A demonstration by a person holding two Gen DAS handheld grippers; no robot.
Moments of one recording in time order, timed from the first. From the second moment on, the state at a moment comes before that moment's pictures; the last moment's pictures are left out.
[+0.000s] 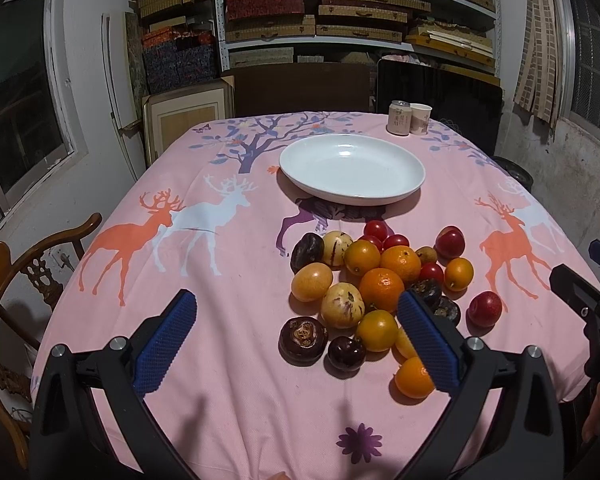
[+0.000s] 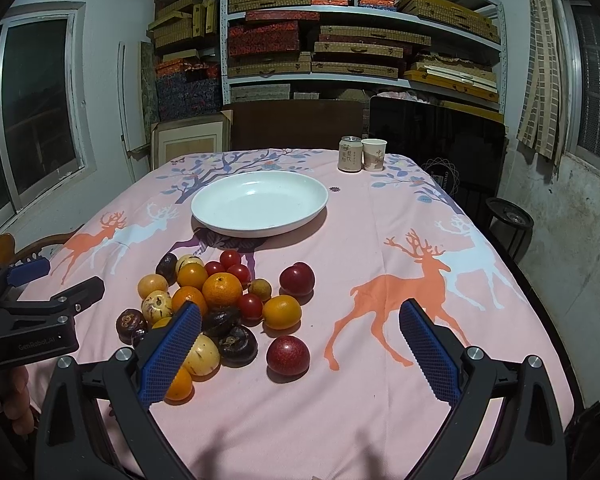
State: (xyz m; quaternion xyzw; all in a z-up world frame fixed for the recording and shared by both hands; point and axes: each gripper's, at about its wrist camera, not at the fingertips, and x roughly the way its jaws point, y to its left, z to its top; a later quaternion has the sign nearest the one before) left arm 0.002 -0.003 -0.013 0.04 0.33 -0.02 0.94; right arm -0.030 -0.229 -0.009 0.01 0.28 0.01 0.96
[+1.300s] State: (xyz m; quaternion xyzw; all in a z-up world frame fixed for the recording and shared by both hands) left arm 0.017 0.024 -0.099 0.10 0.42 -0.04 0.90; right arm -0.004 -0.248 -0.069 -0.03 0.36 0.03 0.93
